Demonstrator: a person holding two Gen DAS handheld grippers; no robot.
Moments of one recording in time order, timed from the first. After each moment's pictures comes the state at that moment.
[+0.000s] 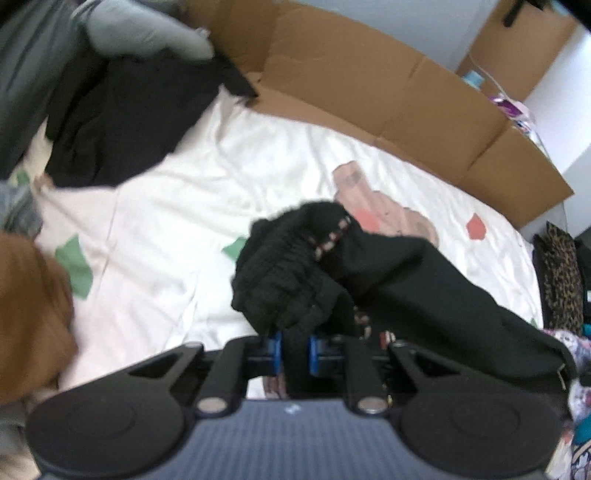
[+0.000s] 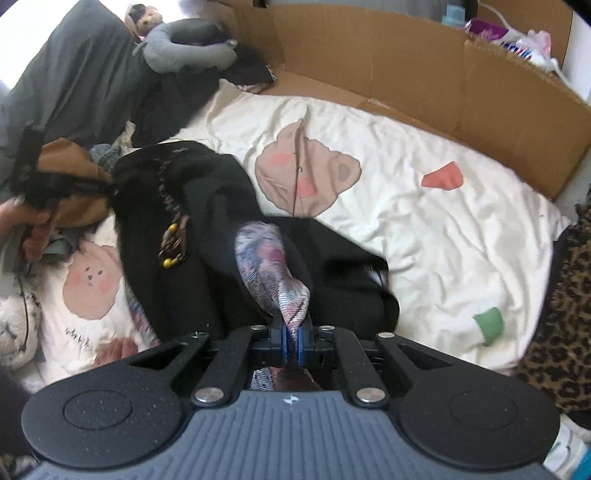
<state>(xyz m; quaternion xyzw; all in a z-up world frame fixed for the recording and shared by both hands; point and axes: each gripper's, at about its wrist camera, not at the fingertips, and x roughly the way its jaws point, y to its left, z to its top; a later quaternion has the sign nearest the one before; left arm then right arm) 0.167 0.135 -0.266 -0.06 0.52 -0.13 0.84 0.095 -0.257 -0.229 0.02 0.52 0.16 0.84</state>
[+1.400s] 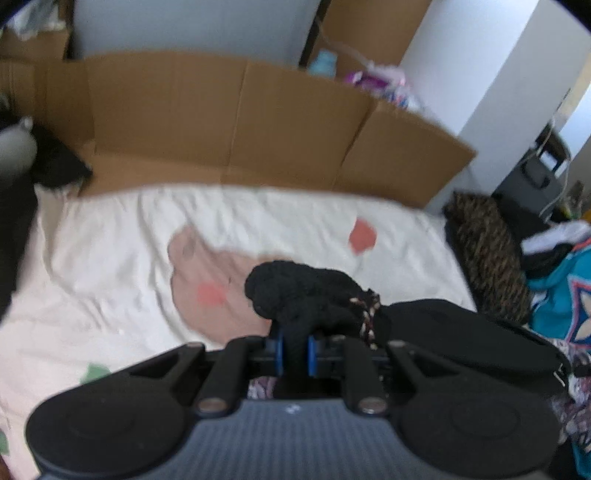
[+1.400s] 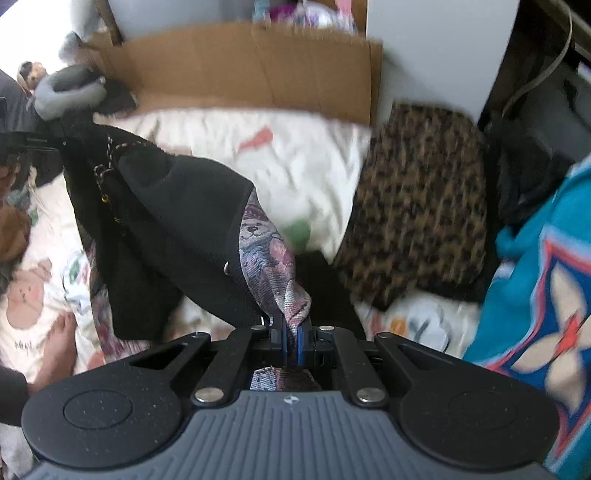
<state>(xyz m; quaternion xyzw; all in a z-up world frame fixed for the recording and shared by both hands) 0.238 0.007 -0.256 0.01 0.49 -0.29 0.82 -0.012 -0.410 -0.212 0.07 0.54 -0.02 0.84</state>
